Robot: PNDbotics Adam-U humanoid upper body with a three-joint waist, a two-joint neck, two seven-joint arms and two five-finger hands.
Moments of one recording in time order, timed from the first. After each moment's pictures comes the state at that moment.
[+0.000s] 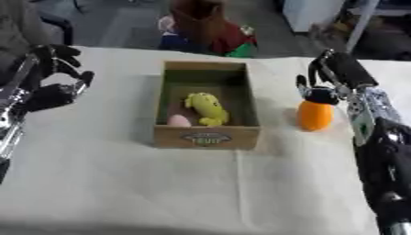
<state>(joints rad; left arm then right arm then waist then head) -0.24 0.60 0.05 -1.63 0.02 0.00 -0.08 -0.89 -0.02 -0.31 -0.88 1.53 -0.46 0.02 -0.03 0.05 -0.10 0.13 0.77</state>
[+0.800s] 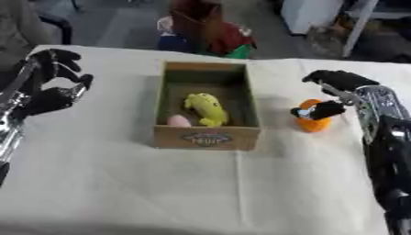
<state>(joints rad) -0.22 0.59 0.05 -1.63 0.02 0.00 -0.10 -0.89 -0.07 -0.33 -0.84 1.78 -0.43 0.40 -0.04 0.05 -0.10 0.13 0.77</state>
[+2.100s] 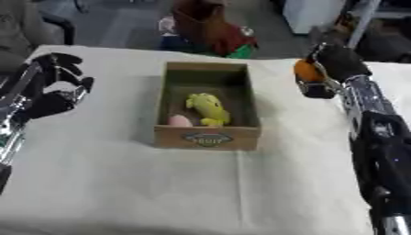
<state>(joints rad) -0.22 0.58 0.05 -1.63 0.02 0.01 -0.10 -0.94 0.05 -0.29 -0.92 1.77 -0.42 -0.06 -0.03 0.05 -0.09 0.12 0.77</state>
